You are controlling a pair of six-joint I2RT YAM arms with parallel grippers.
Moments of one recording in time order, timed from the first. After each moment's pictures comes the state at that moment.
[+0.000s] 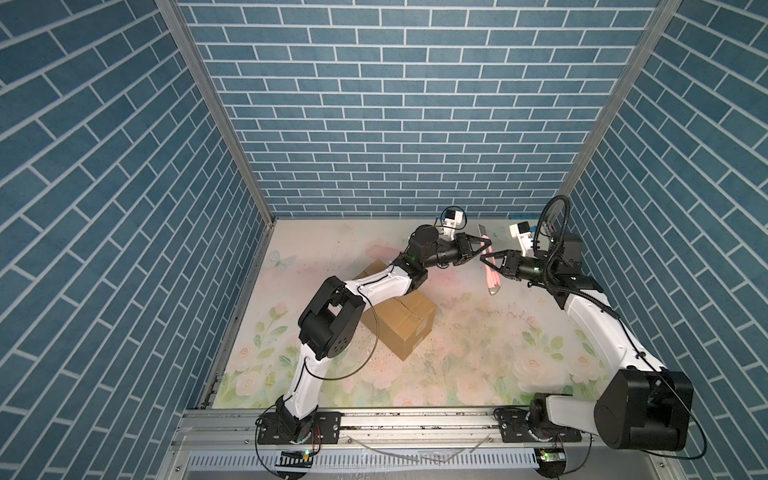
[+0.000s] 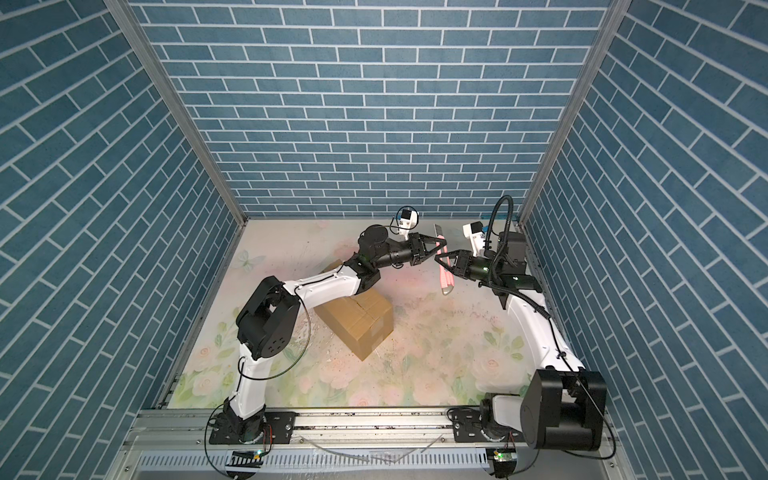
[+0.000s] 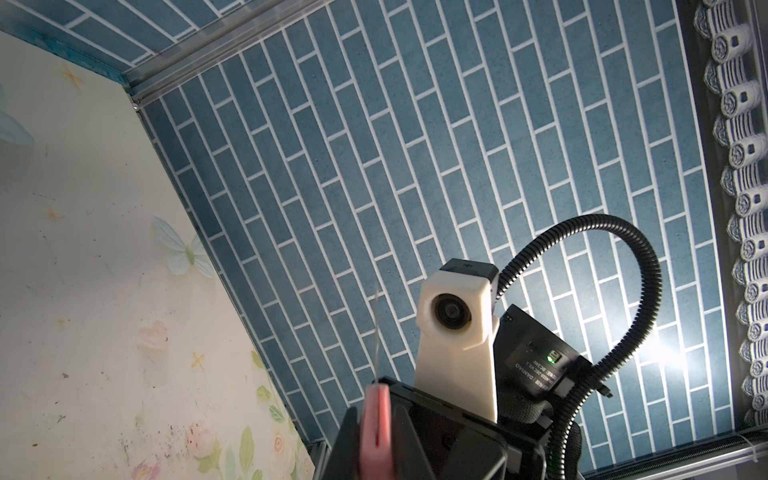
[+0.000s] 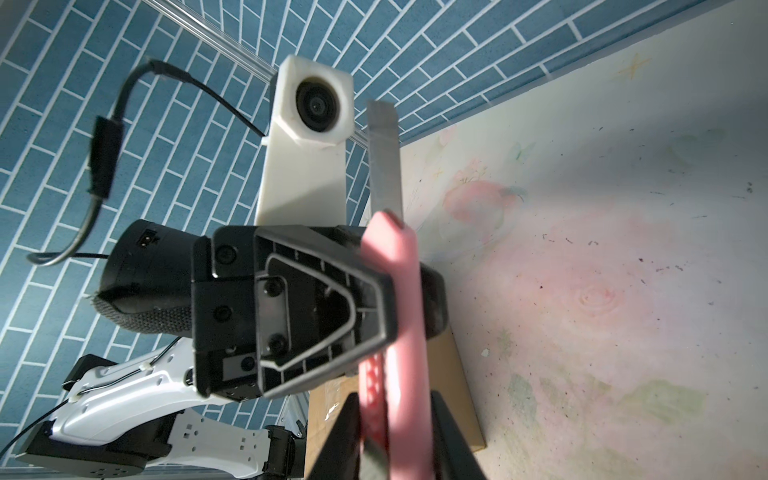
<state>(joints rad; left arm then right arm) -0.76 2.11 1.58 0.64 0.60 -1.24 0.04 1.28 0.99 -0.24 -1.01 0.49</state>
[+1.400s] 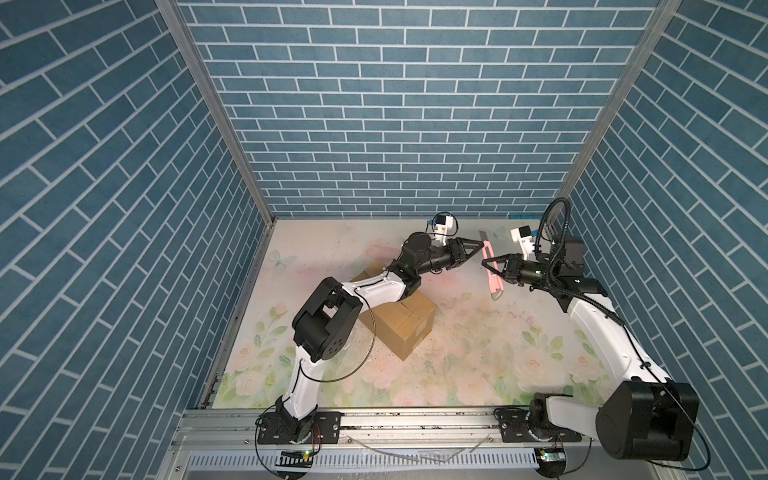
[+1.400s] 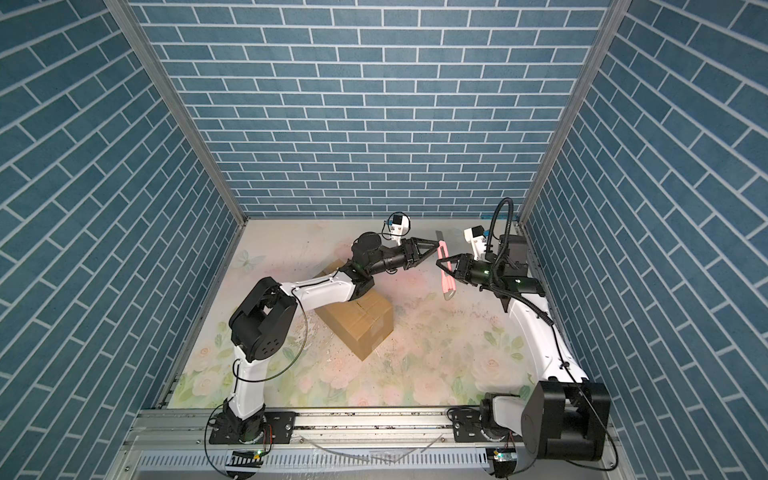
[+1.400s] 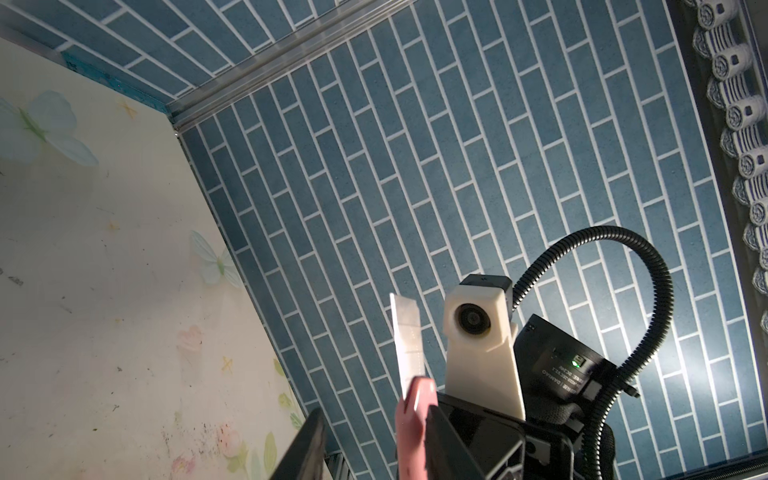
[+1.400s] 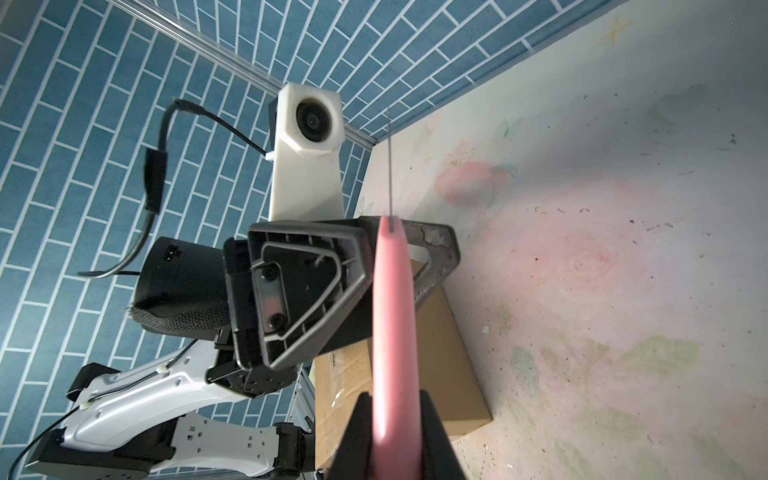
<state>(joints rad) -0.74 2.05 1.43 0.72 0.54 -1.21 0.04 1.23 0.99 -0.36 -0.97 0.49</state>
